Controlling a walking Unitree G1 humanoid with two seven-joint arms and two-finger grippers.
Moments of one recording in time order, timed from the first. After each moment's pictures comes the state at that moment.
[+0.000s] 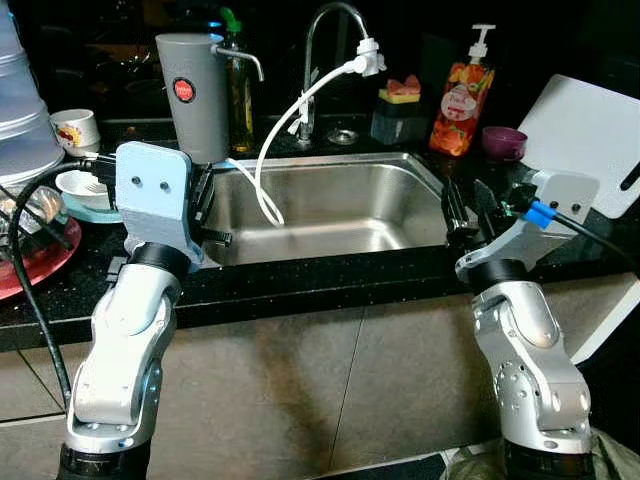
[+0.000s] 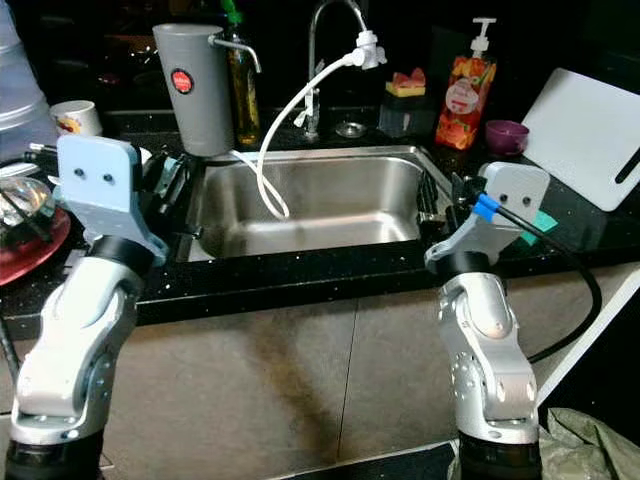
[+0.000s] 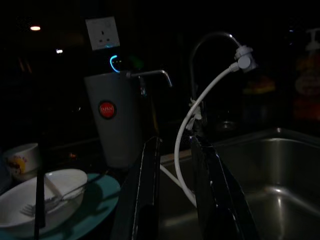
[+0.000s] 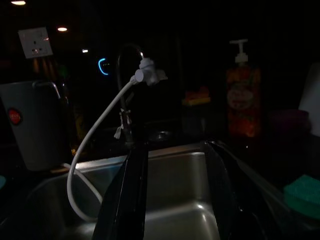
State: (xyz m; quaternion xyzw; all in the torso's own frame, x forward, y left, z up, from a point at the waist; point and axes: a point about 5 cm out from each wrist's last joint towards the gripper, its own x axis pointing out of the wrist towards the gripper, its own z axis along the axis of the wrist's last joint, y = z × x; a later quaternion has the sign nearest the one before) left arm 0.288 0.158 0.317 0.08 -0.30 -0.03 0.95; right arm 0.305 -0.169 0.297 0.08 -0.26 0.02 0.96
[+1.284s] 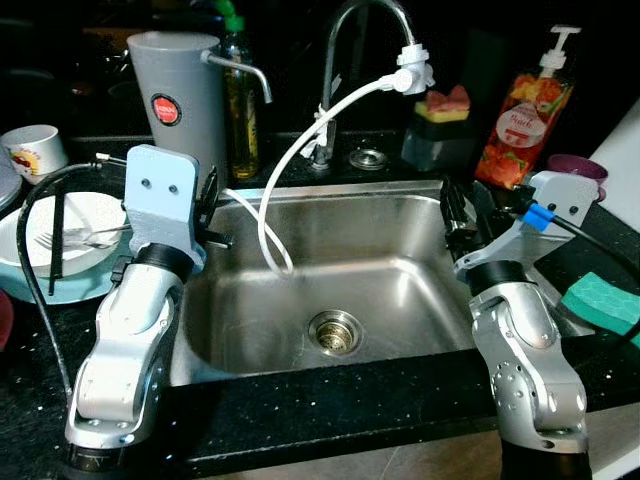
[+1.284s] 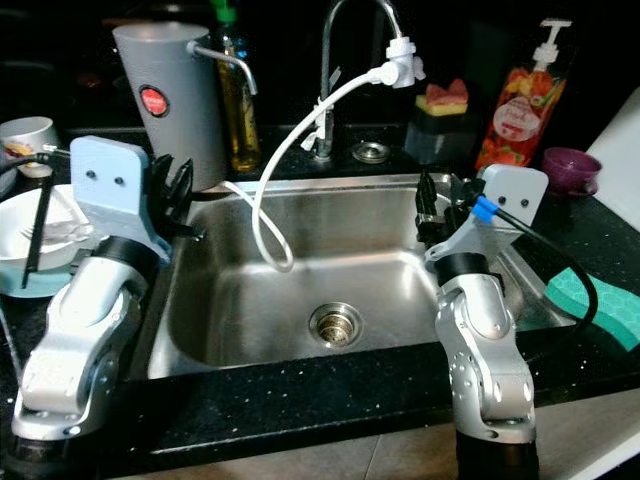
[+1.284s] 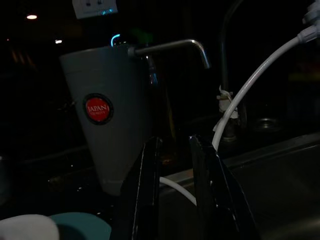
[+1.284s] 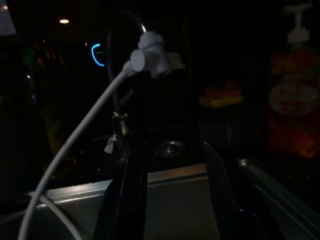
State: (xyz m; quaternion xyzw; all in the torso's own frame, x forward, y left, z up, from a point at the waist) left arm 0.292 0.157 0.310 0.09 -0.29 -0.03 0.95; right arm 0.306 -0.168 0.295 0.08 -0.26 0.02 0.96
